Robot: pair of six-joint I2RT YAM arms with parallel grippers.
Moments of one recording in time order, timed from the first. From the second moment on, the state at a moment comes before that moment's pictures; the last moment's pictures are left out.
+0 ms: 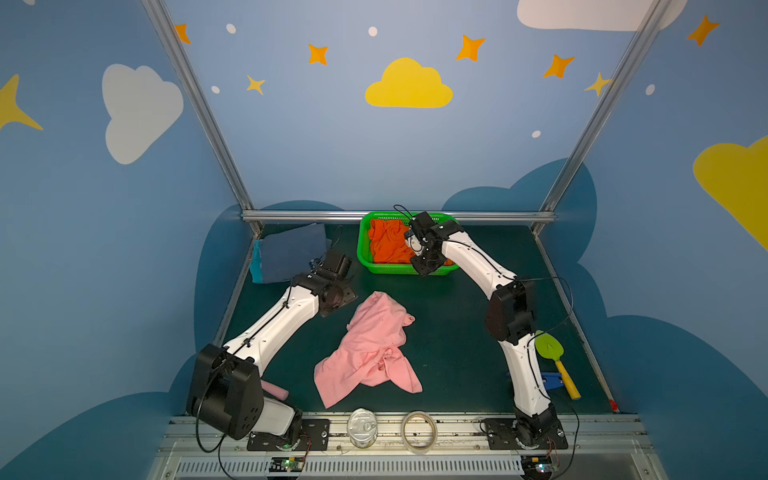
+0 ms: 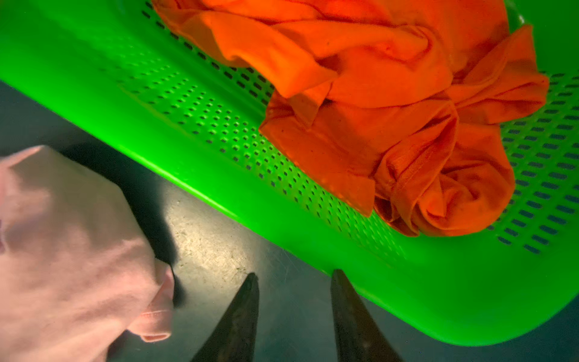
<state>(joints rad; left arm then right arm) -0.39 1.43 1.12 -0.78 -0.15 -0.90 0.56 2.29 2.20 -1.19 0.07 -0.07</state>
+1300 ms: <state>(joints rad) -0.39 1.44 1.11 -0.79 -0.15 -0.89 0.60 2.40 2.25 -1.04 0.07 -0.24</state>
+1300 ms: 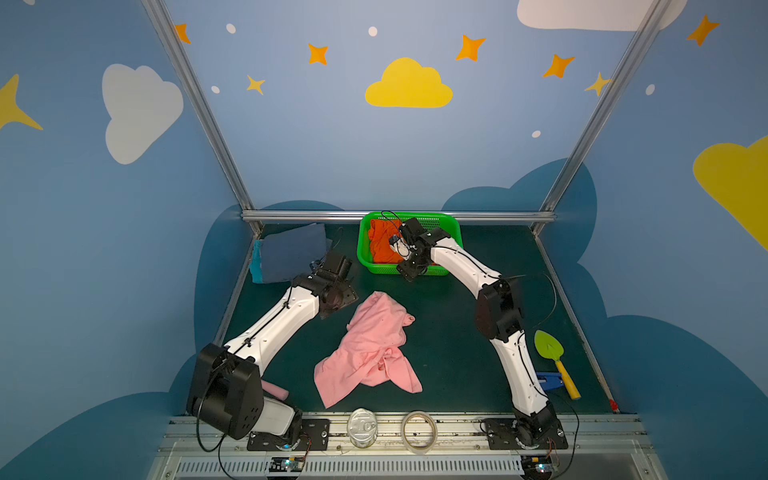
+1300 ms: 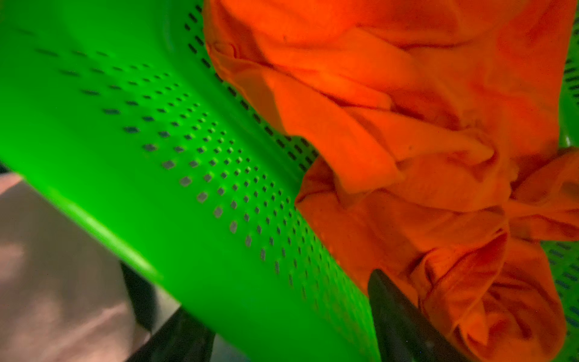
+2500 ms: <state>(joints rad) -0.39 1.53 1.14 -0.80 -0.10 -0.88 0.23 2.34 2.21 -1.18 0.14 0.07</state>
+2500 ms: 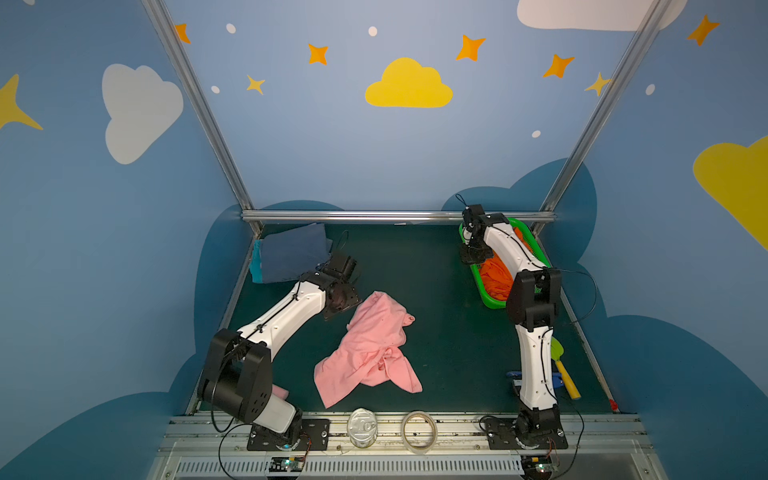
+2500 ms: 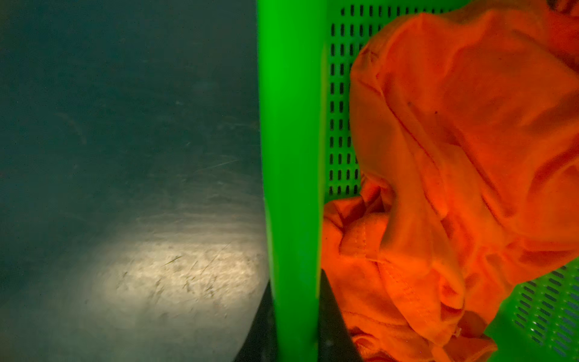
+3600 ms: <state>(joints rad) -0.47 1.72 1.32 -0.86 -0.08 -0.88 0.11 2.41 2.32 -1.22 0.10 0.00</state>
